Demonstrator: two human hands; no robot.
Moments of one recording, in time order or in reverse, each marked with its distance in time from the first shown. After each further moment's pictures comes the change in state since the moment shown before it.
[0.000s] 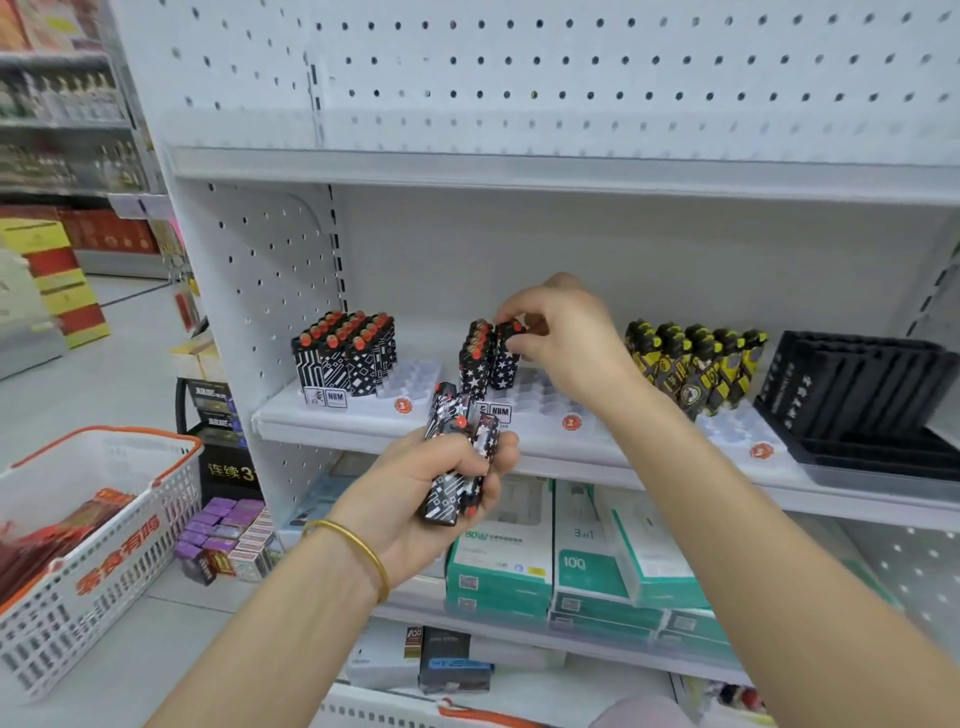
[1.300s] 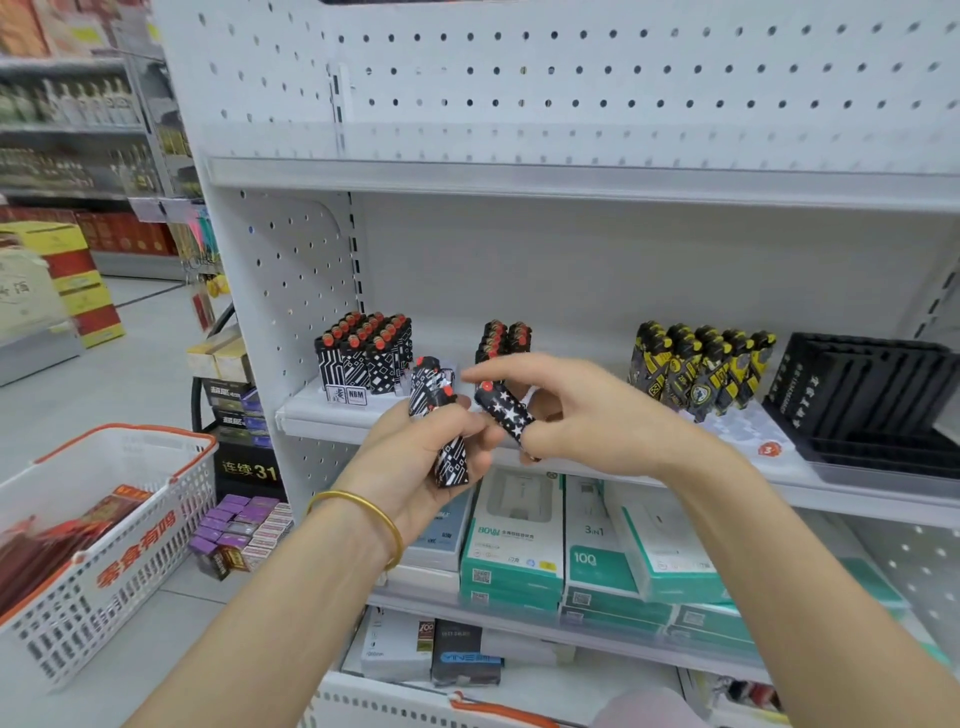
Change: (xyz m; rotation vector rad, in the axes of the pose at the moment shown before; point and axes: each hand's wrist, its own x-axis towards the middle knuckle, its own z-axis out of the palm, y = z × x) left_hand -0.003 0.016 -0.004 0.163 0.118 0.181; right_hand -0.056 -0.021 -0.017 0.349 -0.482 -0.077
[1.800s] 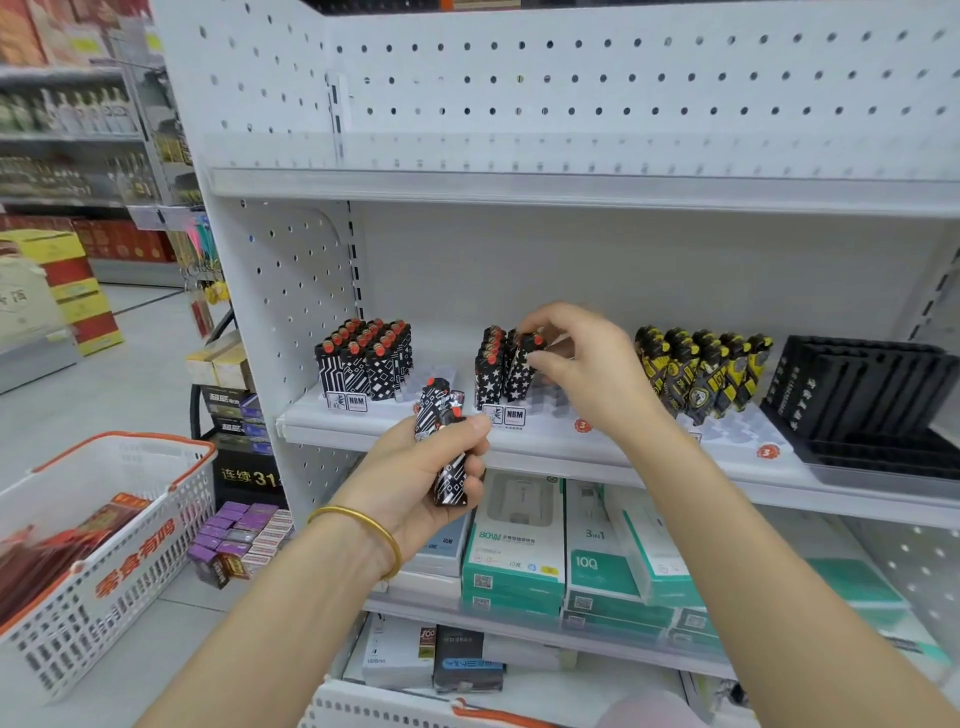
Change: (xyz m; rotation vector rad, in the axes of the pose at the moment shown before) left_hand 0.000 -0.004 -0.005 0.048 -0.023 -0.057; right_hand 0.035 0.032 -0.006 -0.123 0.549 0.018
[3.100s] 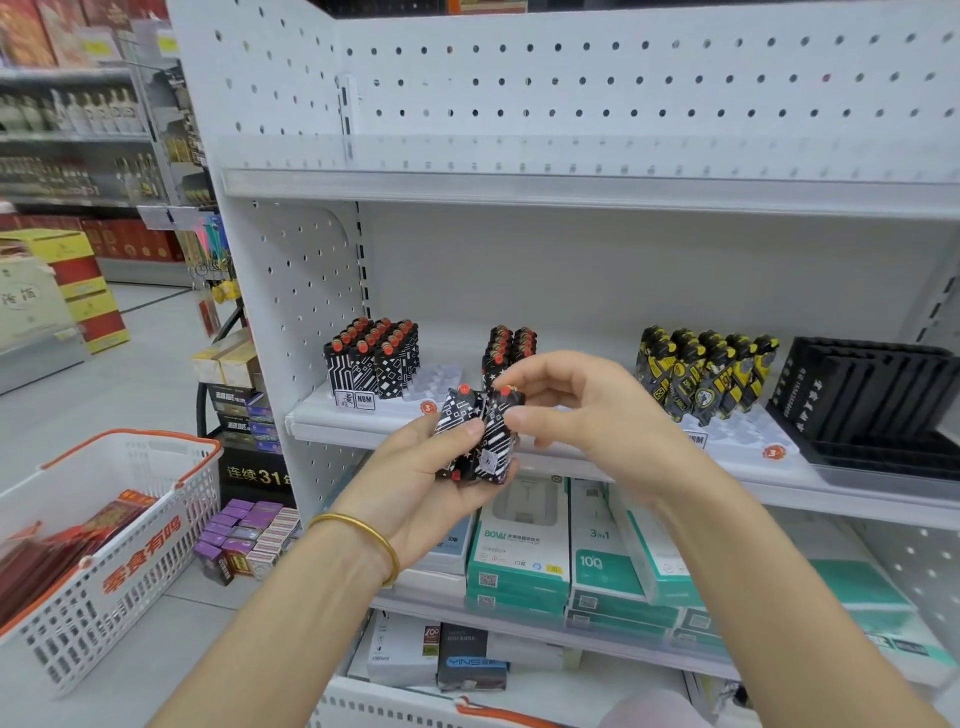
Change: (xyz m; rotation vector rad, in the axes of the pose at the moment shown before) left_hand 0.000 -0.004 -0.007 -0.187 -0.177 0.044; right_hand -0.046 -0.035 -0.009 0.492 -0.319 0.171
